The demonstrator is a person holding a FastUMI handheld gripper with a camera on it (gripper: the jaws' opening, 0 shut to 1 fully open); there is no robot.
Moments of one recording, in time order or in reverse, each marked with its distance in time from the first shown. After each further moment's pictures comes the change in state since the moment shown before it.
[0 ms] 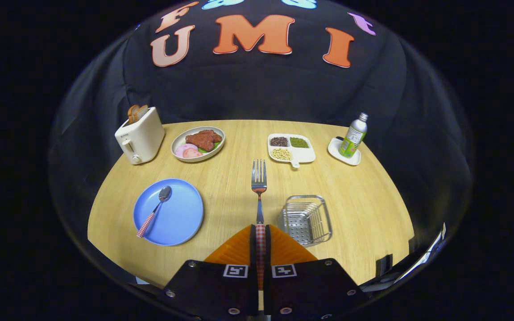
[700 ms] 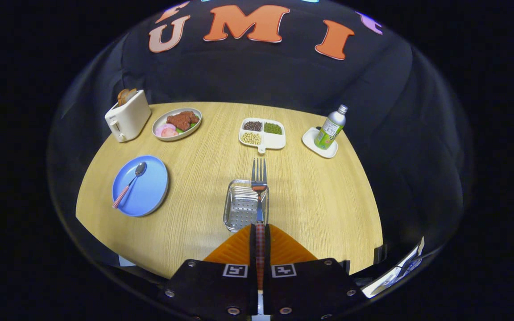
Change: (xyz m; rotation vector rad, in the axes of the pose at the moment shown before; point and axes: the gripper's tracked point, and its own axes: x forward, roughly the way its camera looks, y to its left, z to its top) arm -0.015 -0.078 -0.015 -0.110 0.165 -0.020
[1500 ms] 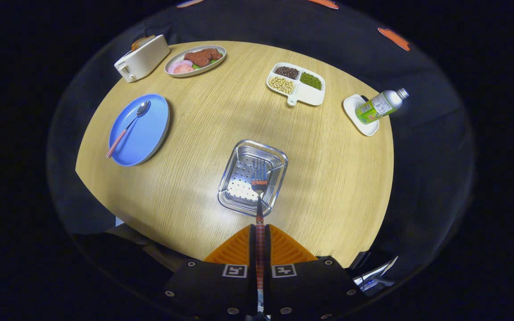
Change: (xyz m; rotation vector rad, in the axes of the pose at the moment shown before) arm 0.036 -0.002 -0.018 -0.246 0.422 0.124
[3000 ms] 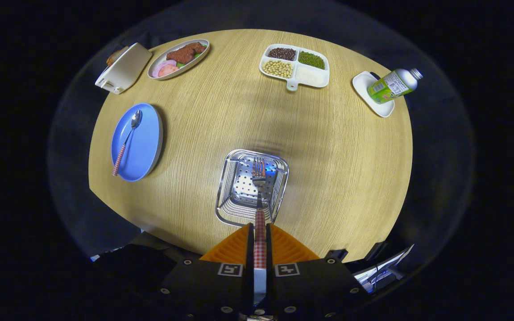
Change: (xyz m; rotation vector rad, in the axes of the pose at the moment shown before) arm 0.007 0.000 0.018 0.117 0.127 0.102
